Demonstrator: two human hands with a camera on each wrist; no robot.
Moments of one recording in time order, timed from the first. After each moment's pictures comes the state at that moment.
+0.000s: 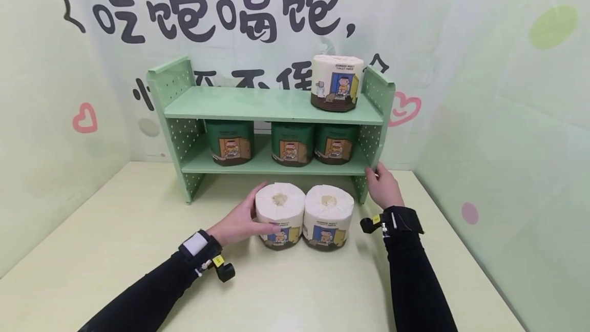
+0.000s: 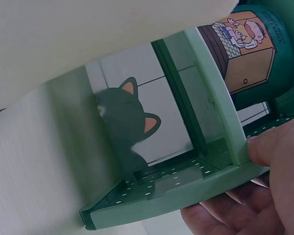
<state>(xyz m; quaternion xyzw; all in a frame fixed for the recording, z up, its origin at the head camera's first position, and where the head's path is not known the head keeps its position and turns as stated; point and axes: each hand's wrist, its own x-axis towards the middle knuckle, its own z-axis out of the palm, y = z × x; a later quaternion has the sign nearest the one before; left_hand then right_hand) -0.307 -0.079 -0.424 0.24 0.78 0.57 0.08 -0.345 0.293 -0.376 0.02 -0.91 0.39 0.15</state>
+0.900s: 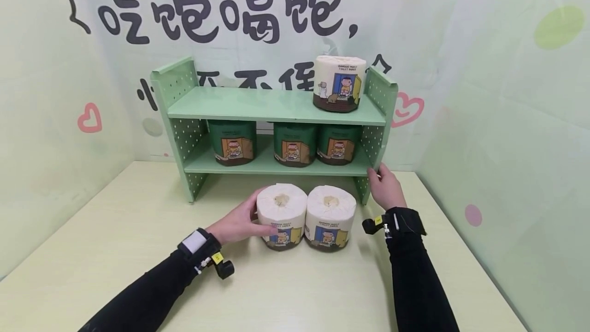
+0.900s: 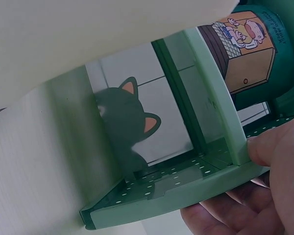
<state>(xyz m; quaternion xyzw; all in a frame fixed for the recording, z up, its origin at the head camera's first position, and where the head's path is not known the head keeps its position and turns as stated) -0.307 -0.087 -0.423 0.28 0.78 0.56 0.09 -0.343 0.293 -0.376 0.02 -0.91 0.39 0.15</state>
